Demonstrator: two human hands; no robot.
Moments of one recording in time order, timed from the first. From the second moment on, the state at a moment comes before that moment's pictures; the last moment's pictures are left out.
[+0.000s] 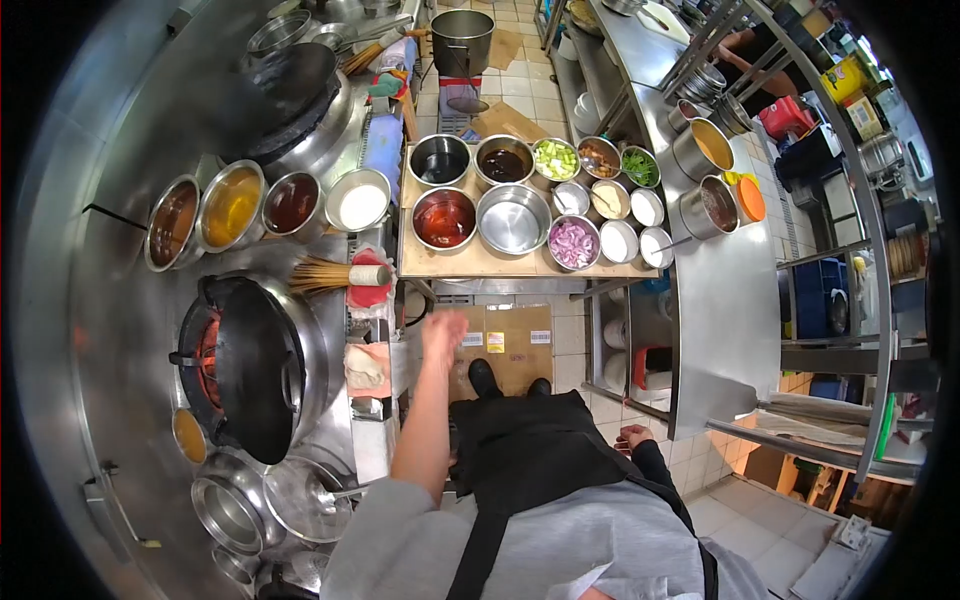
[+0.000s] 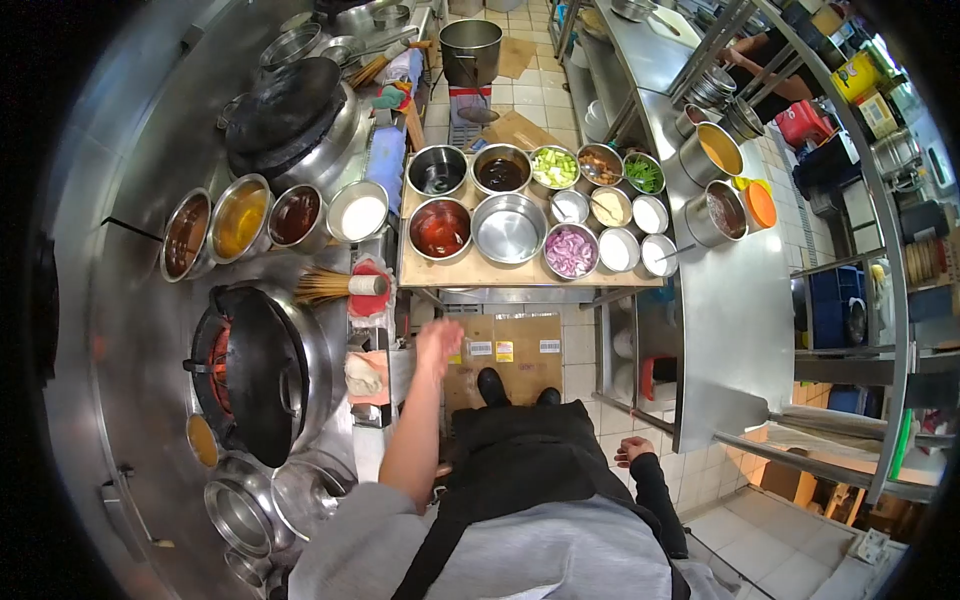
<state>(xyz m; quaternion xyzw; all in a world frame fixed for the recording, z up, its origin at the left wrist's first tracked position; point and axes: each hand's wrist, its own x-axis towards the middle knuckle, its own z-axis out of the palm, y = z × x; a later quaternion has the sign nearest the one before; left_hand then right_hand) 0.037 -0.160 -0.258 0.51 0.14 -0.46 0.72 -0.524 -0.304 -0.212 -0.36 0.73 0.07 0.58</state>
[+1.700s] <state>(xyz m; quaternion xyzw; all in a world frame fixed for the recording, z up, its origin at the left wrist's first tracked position) -0.046 -0.069 -0.236 0.37 0.34 -0.39 0.77 -0.168 -0.199 -0.202 -0.89 -0.08 -0.07 0.44</state>
